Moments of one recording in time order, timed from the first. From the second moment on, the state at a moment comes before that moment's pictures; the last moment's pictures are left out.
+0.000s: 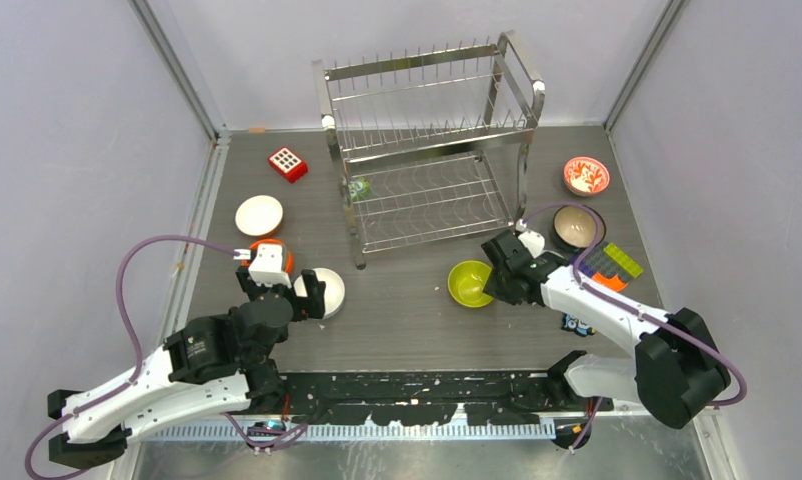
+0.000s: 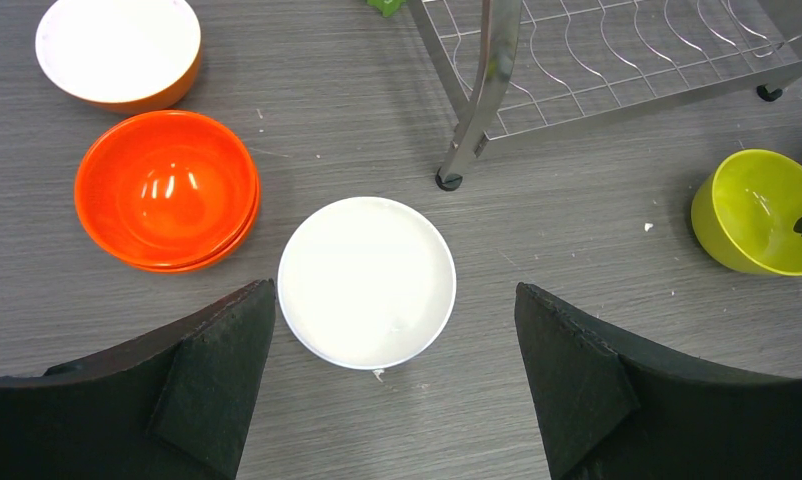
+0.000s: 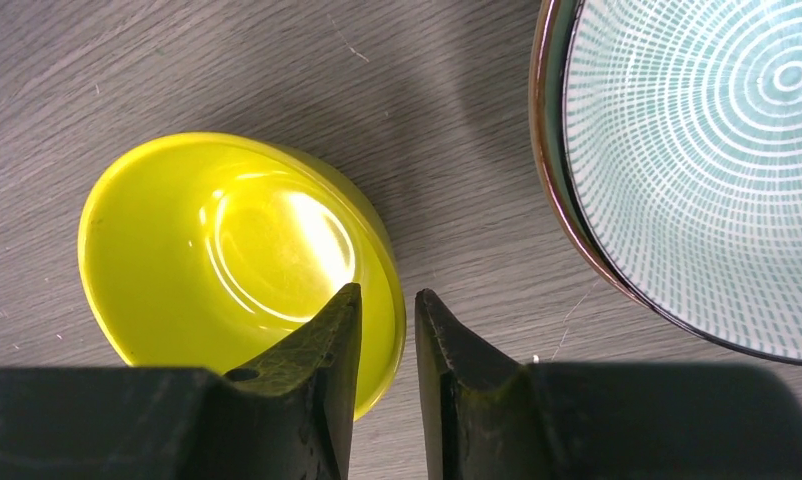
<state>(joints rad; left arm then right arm) -1.15 0.46 0.72 -0.84 -0.87 -0.60 0.57 1.22 0.68 -0.59 0.28 0.94</state>
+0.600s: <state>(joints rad) -1.15 0.46 0.72 -0.84 -0.87 -0.60 0.57 1.21 0.68 -0.60 0.28 0.94</state>
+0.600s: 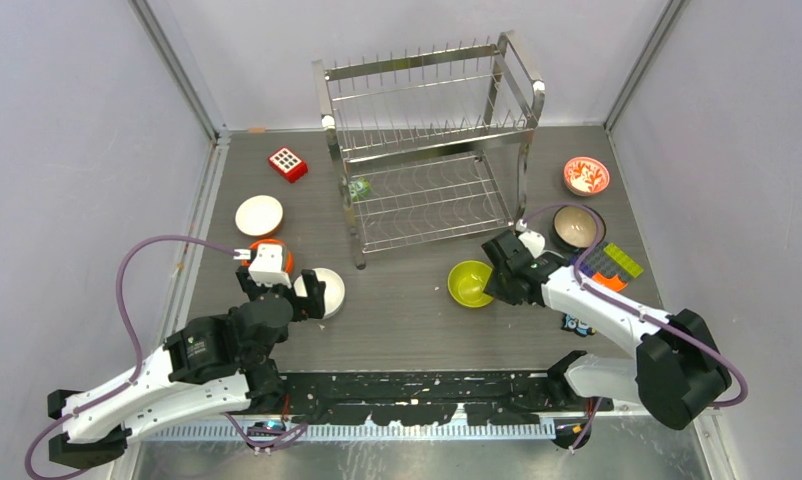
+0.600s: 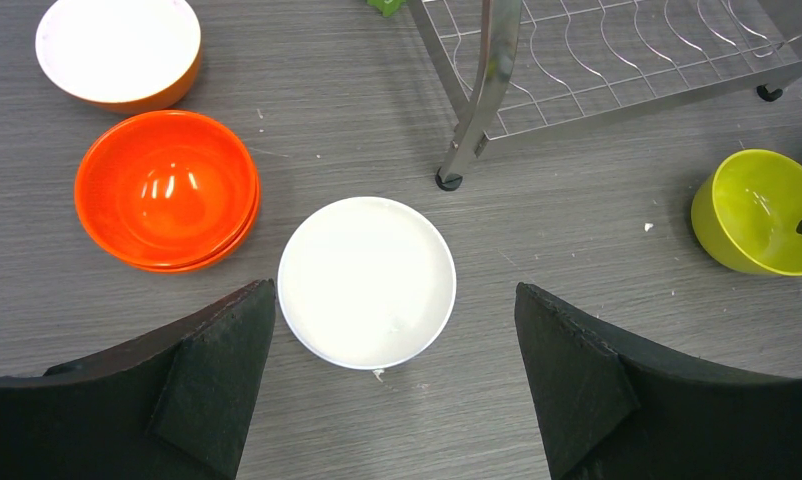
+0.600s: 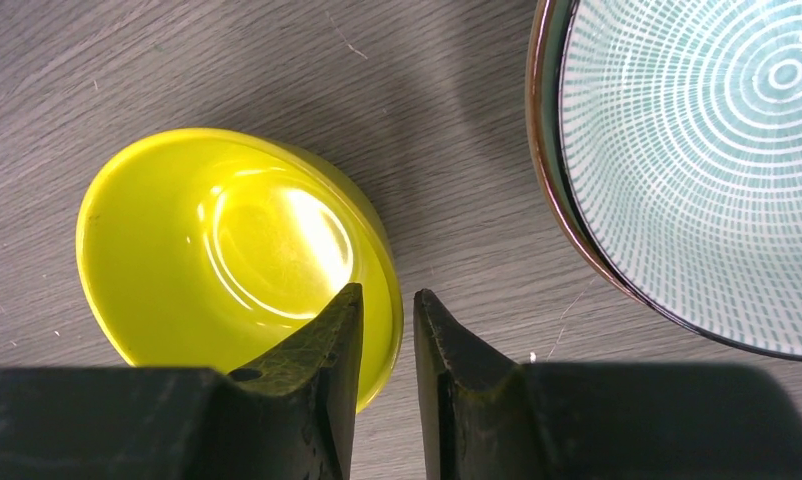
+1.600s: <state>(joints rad) -1.15 0.60 0.72 -0.84 -0.85 -0.59 0.57 0.74 0.94 -0.66 0.37 0.65</state>
